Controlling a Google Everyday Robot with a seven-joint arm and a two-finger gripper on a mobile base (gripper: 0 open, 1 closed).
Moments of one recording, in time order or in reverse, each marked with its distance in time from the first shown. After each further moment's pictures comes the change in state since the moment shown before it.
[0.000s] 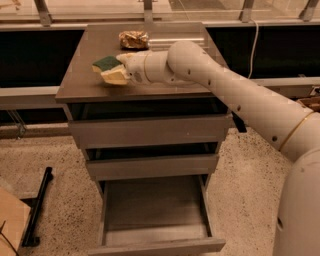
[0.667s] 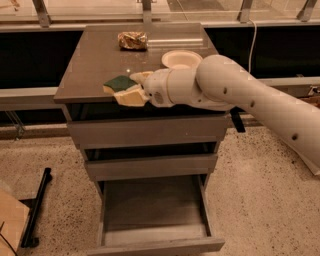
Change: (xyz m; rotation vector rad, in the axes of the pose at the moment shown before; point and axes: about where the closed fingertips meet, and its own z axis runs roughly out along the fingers) arm 0.017 0.071 -0.089 -0.045 0.037 0.065
